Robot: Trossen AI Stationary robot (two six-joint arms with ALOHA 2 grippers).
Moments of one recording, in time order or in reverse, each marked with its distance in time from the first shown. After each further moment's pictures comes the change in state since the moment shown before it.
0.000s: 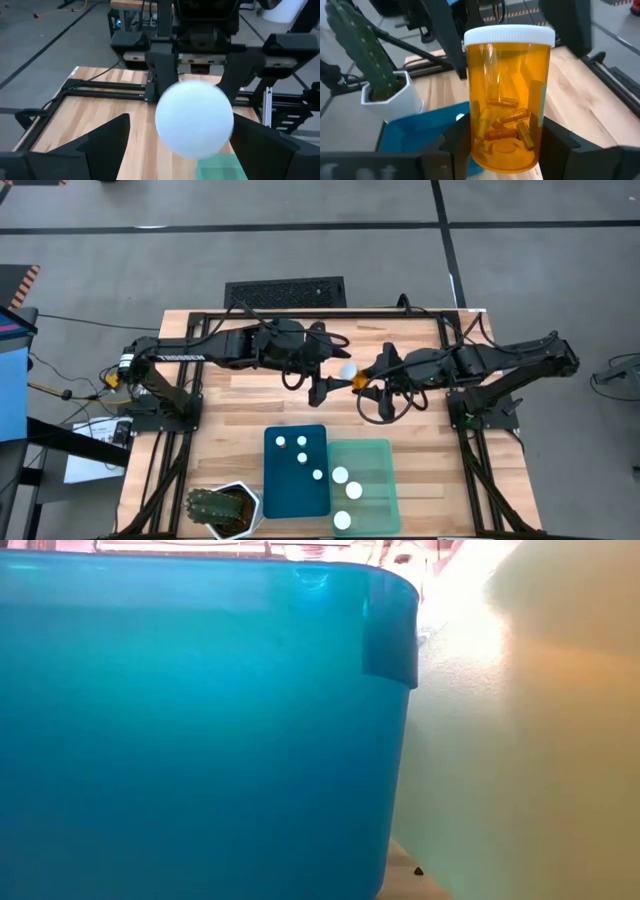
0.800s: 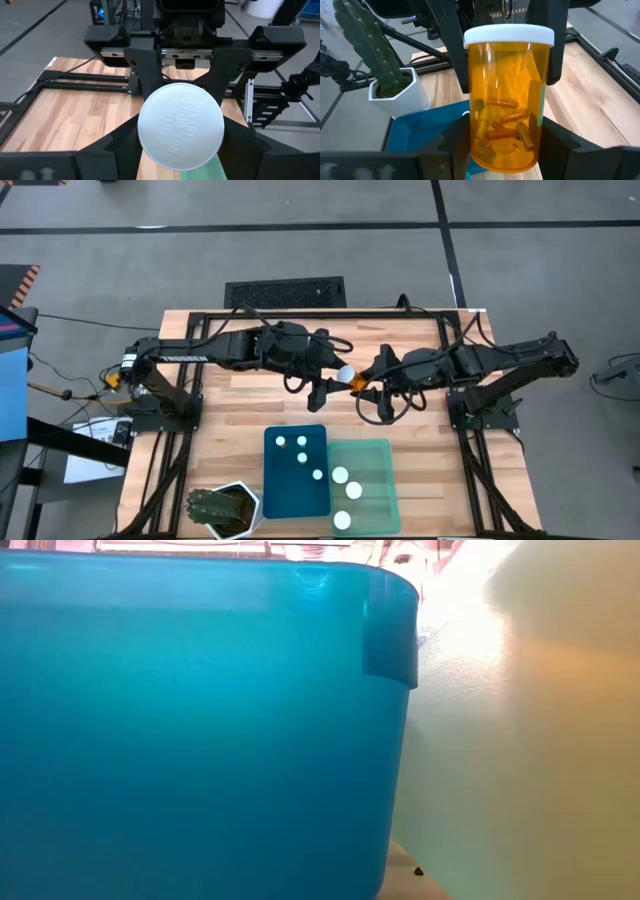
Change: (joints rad) left arm 0.000 0.016 0.001 -0.021 0.077 -0.026; right arm 0.000 0.021 0.000 0.022 -0.051 0.005
